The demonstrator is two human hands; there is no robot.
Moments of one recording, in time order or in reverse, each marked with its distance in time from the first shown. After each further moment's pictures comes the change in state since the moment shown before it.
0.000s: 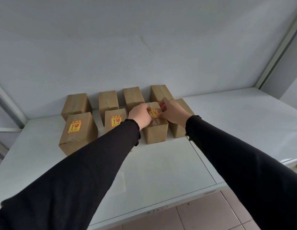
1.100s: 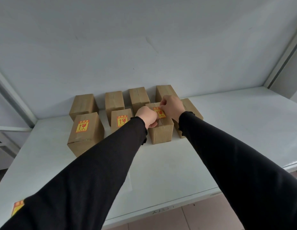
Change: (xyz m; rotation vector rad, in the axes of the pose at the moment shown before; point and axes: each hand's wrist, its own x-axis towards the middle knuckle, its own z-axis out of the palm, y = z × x) left_hand 0.017 0.001 0.011 -0.722 -0.149 -0.474; right_hand 0.031 -0.010 0.019 -0.027 0.184 0.002
